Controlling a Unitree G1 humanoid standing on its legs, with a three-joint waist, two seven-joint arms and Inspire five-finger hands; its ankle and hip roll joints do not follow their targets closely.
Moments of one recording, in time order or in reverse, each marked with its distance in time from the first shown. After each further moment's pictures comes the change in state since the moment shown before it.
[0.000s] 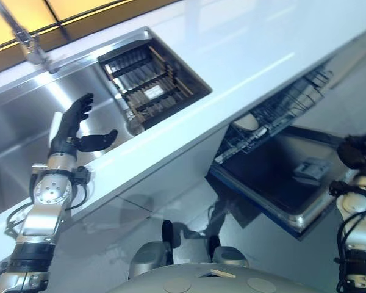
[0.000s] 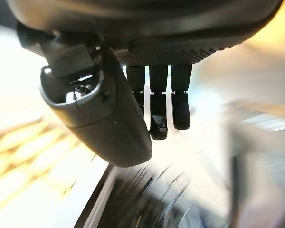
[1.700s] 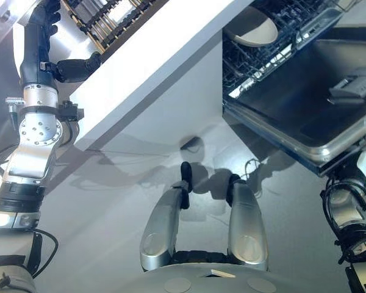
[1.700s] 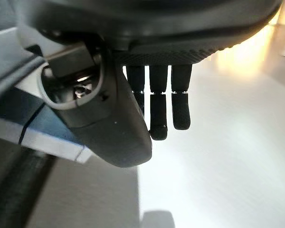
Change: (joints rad) left arm -0.436 0.170 -0.125 0.083 -0.068 -0.035 0.228; right arm -0.277 -0.288 0.473 0.338 -0.428 0.206 -0.022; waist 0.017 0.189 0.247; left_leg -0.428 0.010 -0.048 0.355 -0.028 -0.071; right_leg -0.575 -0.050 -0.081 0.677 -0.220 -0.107
